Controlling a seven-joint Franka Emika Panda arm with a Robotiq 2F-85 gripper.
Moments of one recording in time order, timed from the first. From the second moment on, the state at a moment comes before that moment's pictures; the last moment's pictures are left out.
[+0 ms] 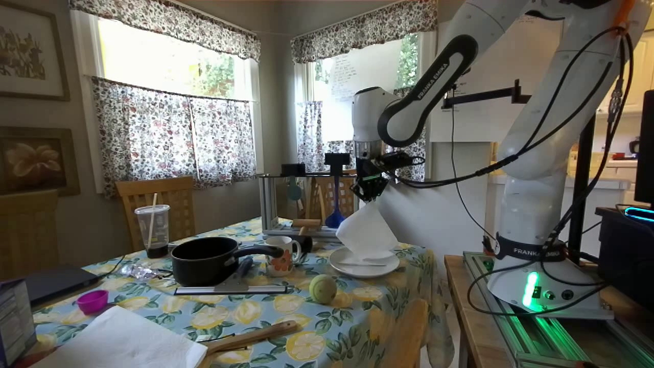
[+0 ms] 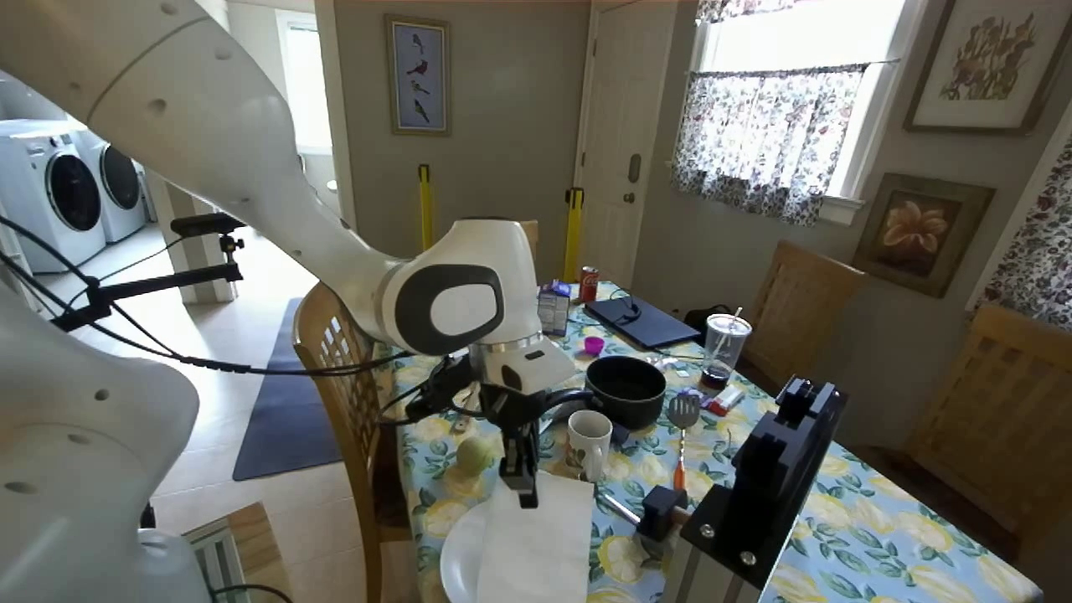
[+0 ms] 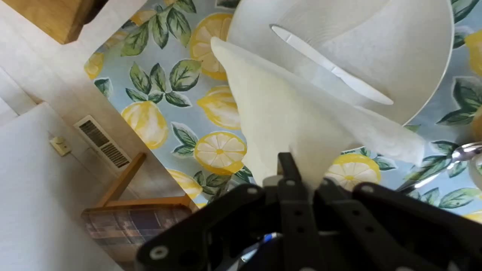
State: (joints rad) arm -0.50 -0.37 0.32 -2.75 -0.28 2.47 0.89
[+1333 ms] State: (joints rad) arm -0.49 0.28 0.23 -2.77 -0.68 3.40 1.03
